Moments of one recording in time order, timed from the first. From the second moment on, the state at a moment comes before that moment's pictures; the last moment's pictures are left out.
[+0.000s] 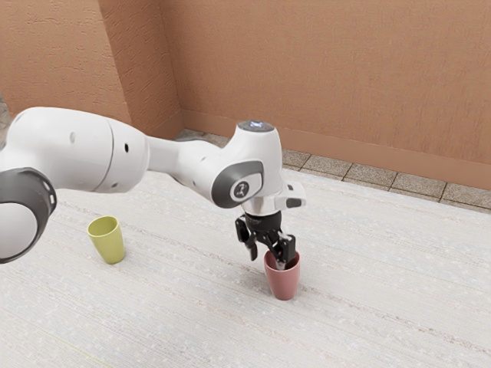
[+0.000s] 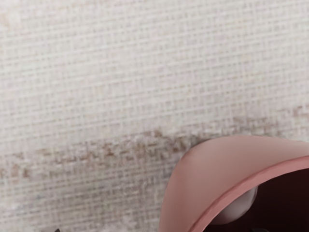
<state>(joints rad) -0.25 0.48 -0.10 -1.74 0.01 2.15 -0.18</state>
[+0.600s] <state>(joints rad) -0.25 0.49 -0.10 -1.74 0.01 2.17 -0.18</state>
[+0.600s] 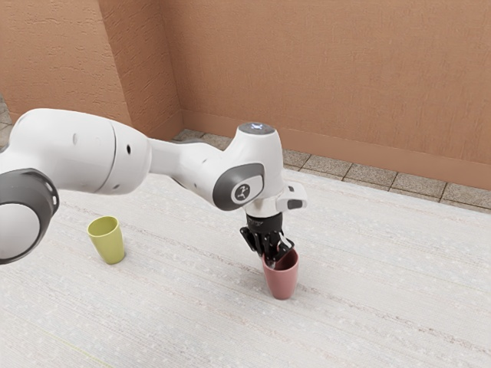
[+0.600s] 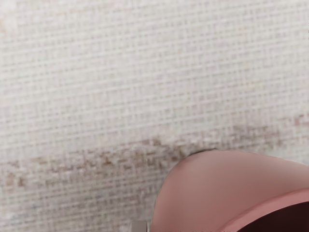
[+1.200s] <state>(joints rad) -0.17 0.34 0.01 -1.72 0.07 2.06 -0.16</state>
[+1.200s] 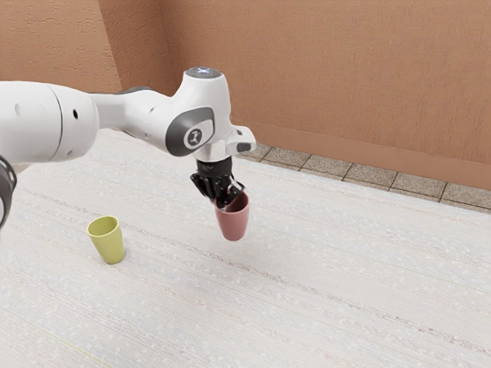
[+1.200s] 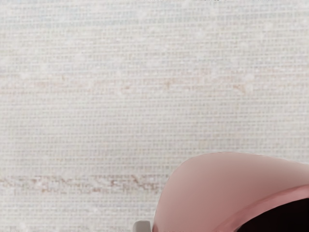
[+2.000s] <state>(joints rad) -0.06 0.20 0.25 -1.77 0.07 1.91 -0.02</state>
